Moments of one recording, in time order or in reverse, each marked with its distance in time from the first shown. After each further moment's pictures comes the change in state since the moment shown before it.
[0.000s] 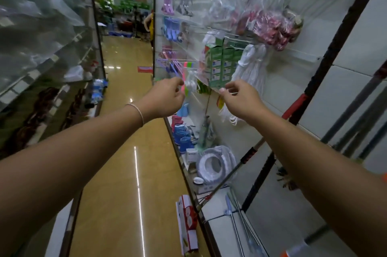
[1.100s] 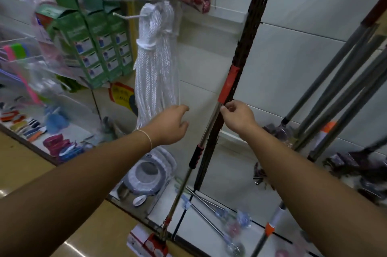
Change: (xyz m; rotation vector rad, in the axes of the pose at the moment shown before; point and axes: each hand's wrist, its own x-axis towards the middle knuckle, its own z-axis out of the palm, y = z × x) left_hand 0.309 0.008 0.309 -0.203 -0.593 0.674; right_hand 0.164 0.255 0.019 -0.131 0.483 0.817
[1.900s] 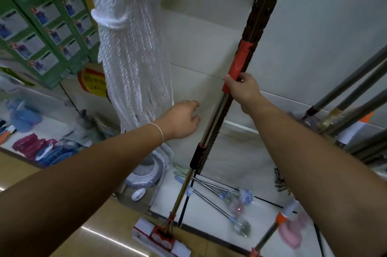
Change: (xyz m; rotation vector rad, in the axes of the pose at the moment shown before) left_hand 0.121 -0.057 0.070 -0.078 -0.200 0.101; right_hand 0.127 0.012 0.049 0.390 0.091 0.218
